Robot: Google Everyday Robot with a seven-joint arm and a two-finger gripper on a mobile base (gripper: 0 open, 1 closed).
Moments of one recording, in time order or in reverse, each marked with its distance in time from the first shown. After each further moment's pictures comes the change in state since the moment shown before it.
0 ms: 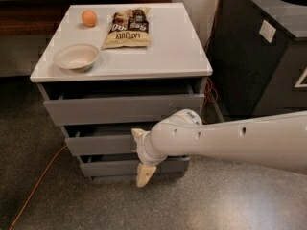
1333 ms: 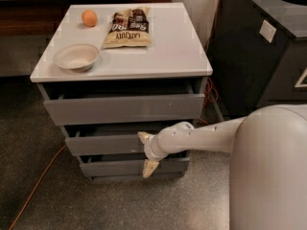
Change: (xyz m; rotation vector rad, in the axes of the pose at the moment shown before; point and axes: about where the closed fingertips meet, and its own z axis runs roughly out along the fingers) arm 0.086 -0.038 0.145 0.027 -0.044 -0.031
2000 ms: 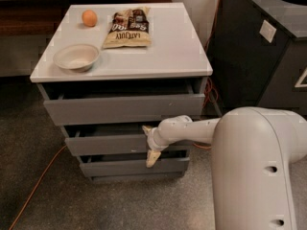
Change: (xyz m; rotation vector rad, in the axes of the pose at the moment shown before) arm 0.045 -0.045 0.045 0.001 0.028 0.019
